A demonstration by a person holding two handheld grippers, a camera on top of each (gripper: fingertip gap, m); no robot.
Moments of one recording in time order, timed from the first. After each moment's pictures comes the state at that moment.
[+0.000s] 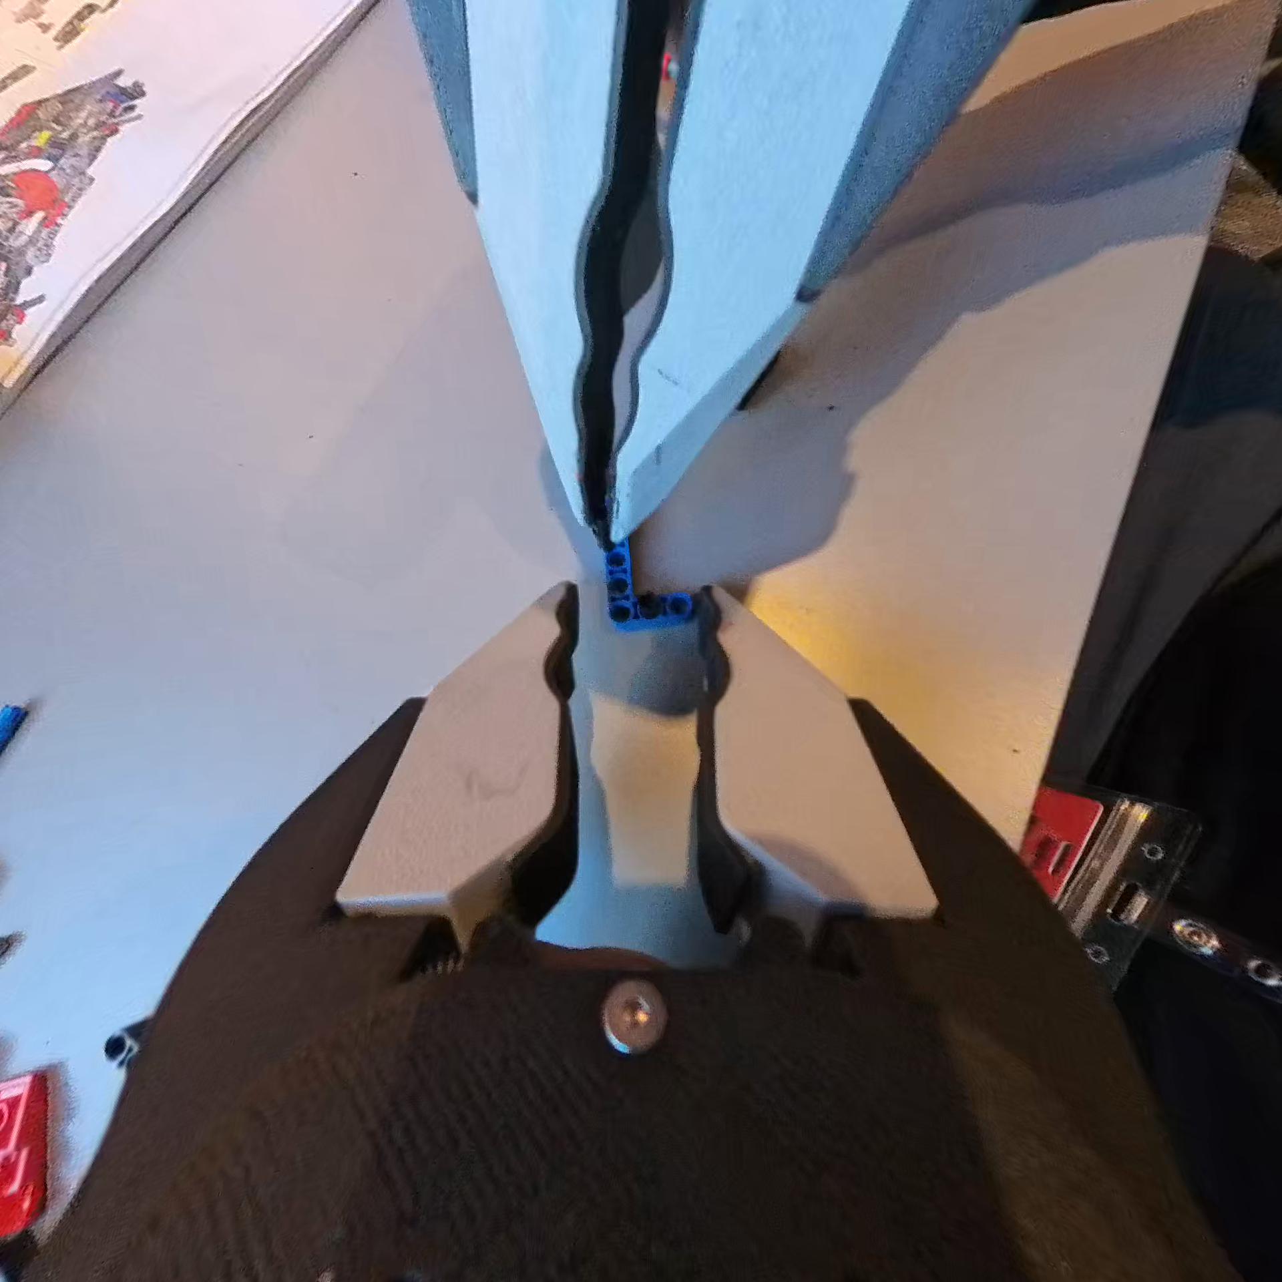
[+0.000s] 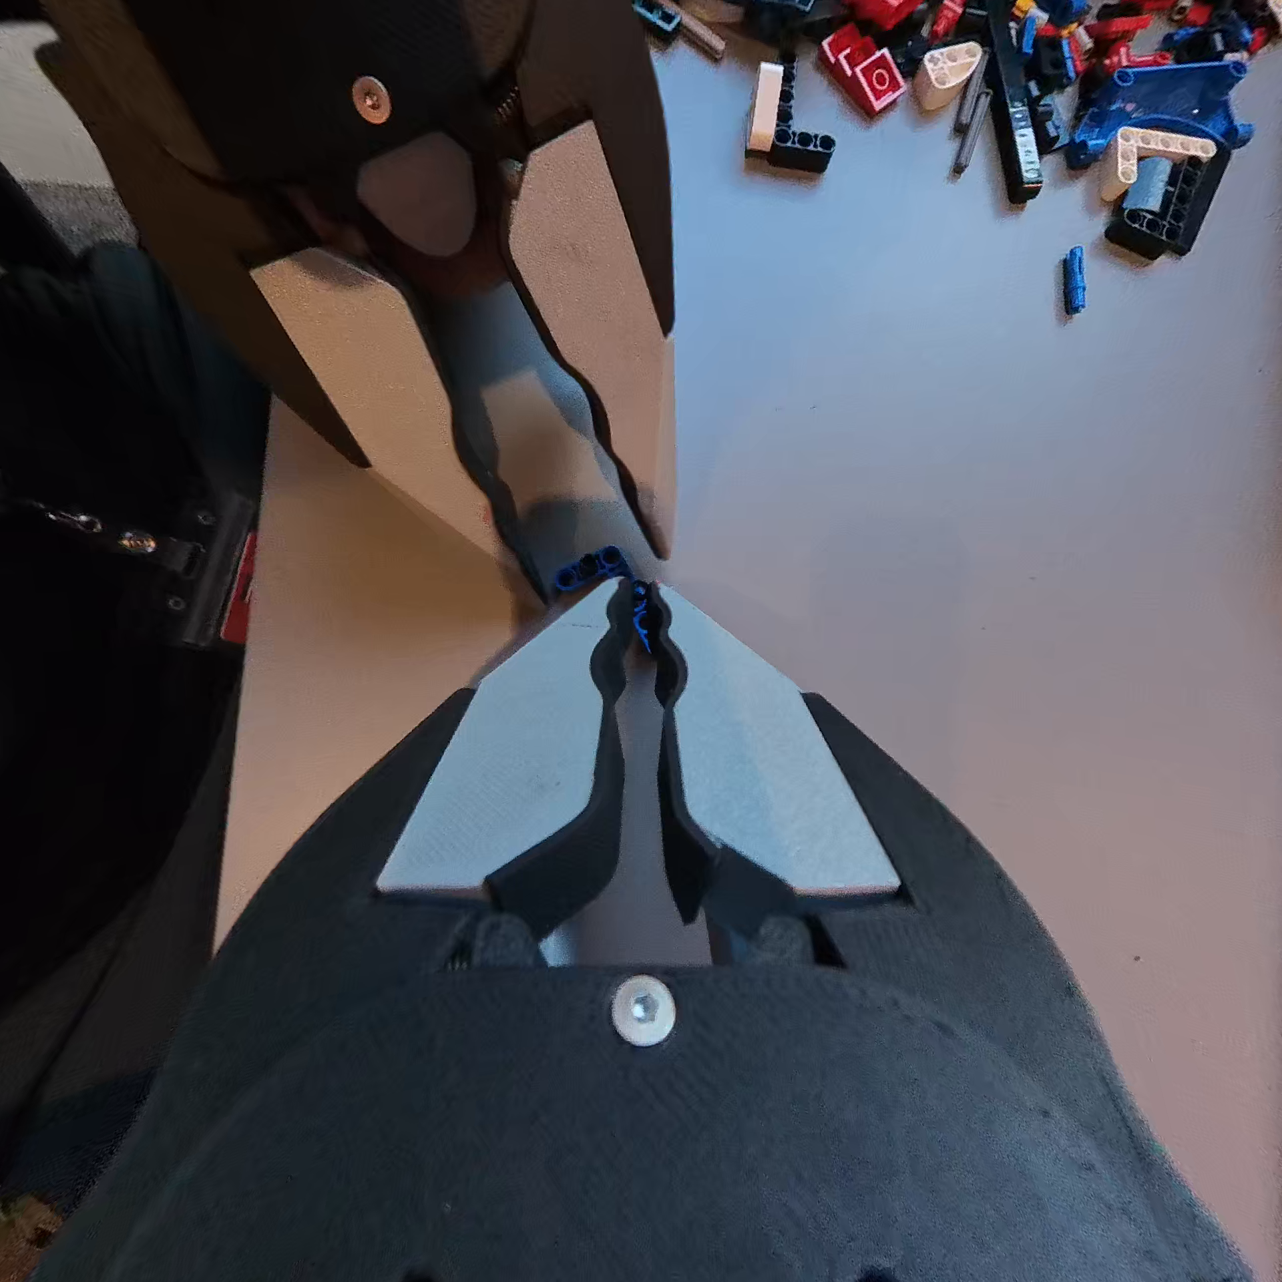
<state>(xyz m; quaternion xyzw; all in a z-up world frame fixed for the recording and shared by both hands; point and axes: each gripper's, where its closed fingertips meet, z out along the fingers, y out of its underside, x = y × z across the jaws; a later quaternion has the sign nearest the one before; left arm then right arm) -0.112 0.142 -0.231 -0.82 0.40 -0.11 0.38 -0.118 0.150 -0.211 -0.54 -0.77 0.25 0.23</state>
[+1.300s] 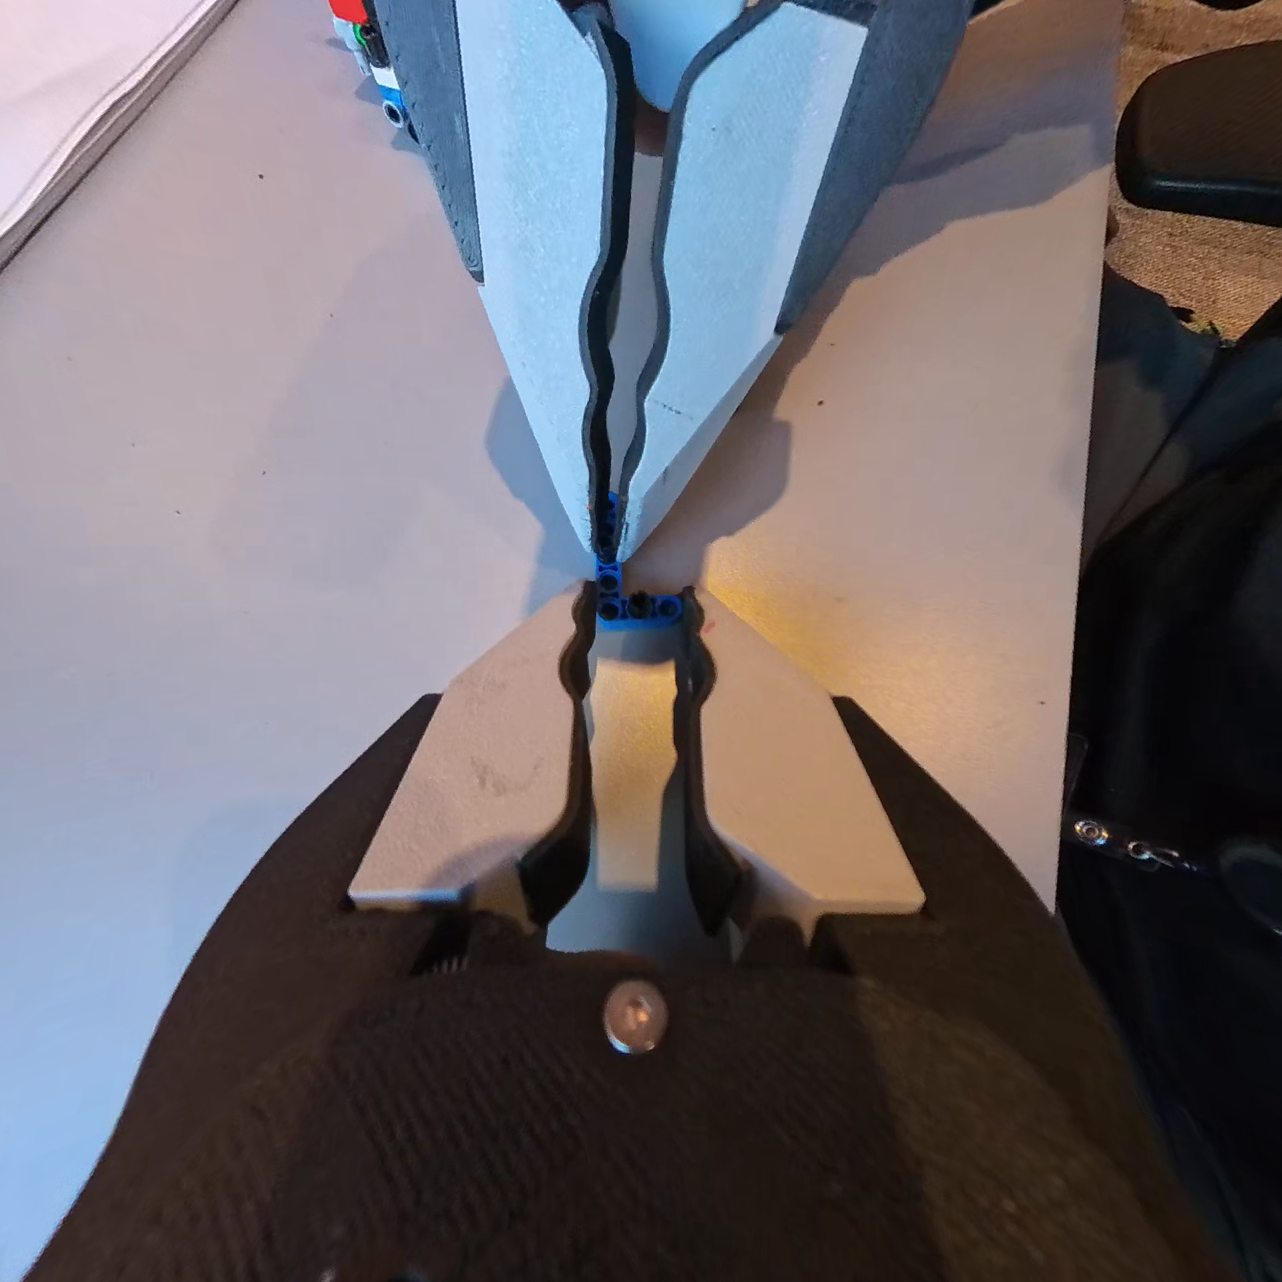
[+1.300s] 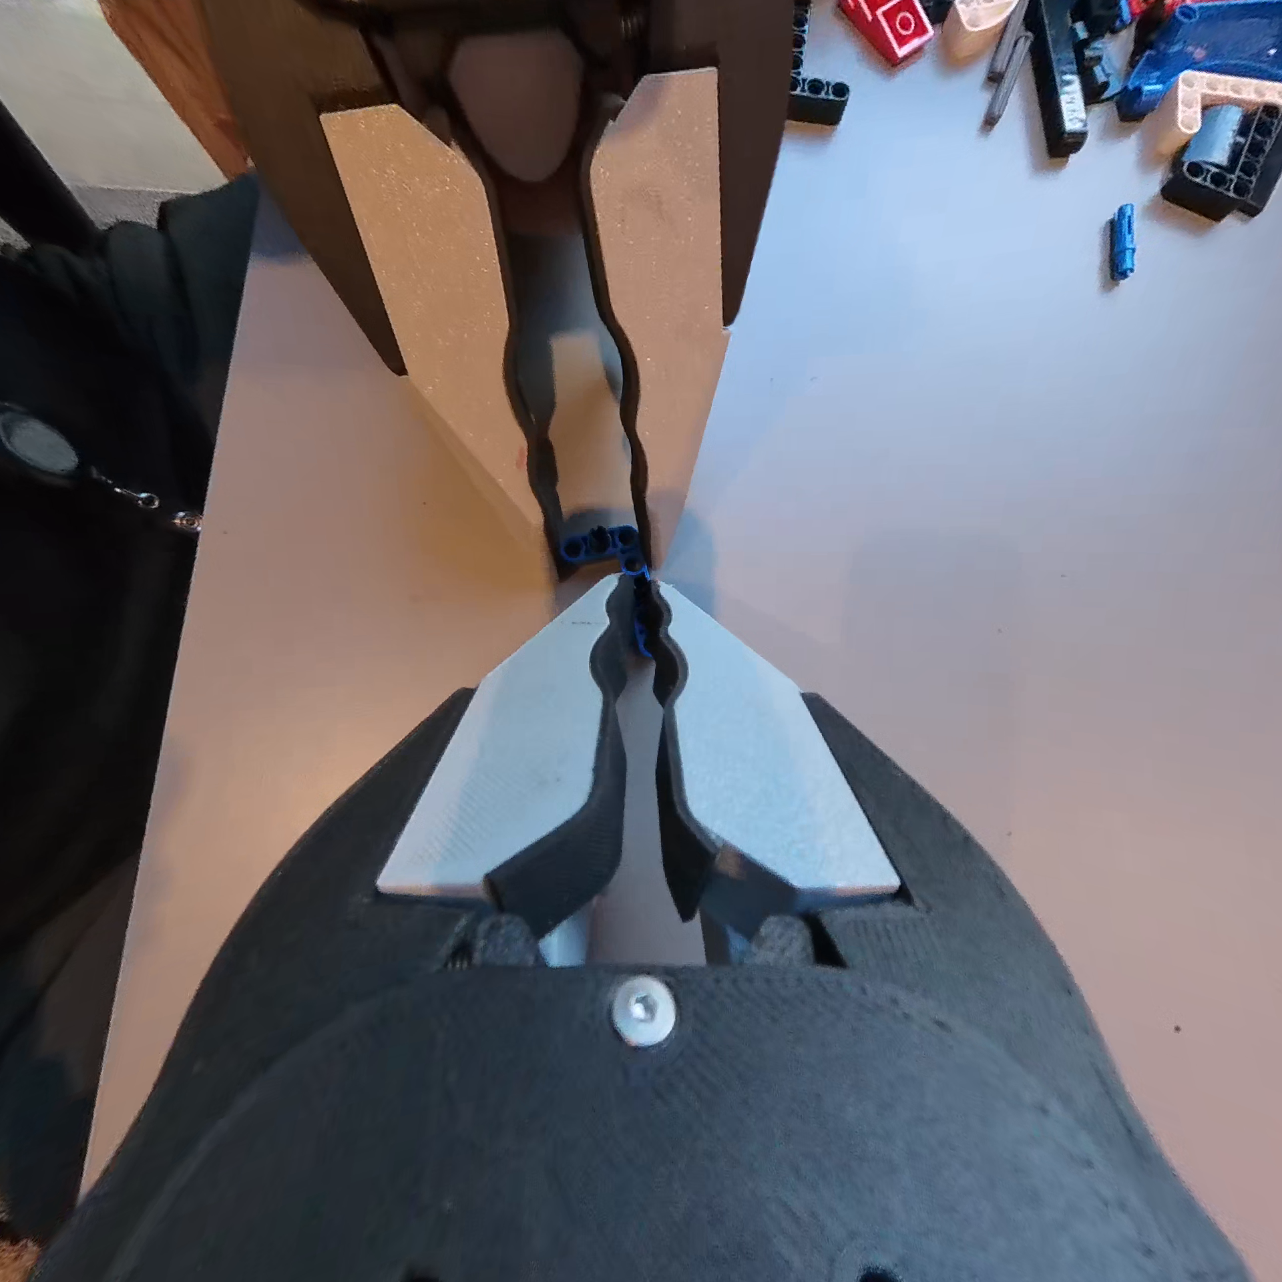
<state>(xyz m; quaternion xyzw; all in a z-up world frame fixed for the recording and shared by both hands) -0.114 0.150 -0.233 -0.80 0.45 -0.19 0.34 -0.120 0.160 -0.227 -0.53 -0.77 0.28 0.21</state>
